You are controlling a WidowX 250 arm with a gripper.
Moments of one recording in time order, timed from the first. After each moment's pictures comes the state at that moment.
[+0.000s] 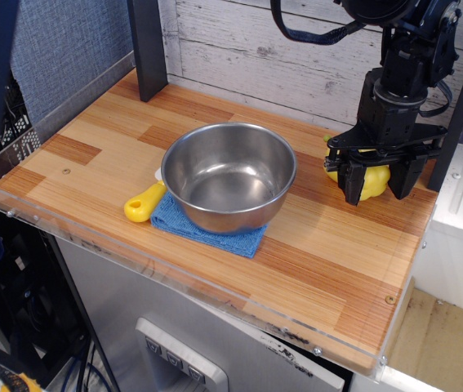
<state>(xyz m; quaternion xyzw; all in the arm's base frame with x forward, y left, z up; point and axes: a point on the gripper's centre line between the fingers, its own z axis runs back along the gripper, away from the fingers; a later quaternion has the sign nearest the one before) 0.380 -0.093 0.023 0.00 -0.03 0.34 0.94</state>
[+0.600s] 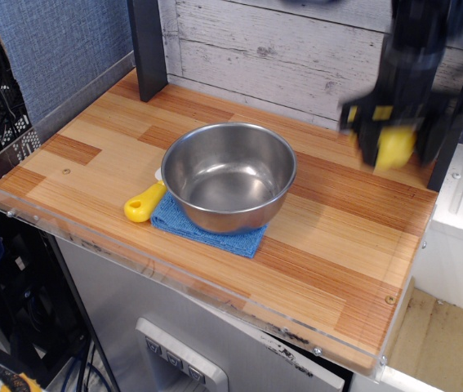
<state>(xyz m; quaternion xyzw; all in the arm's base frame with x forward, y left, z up) 0.387 -0.102 0.081 -0.05 -0.08 0.25 0.96</state>
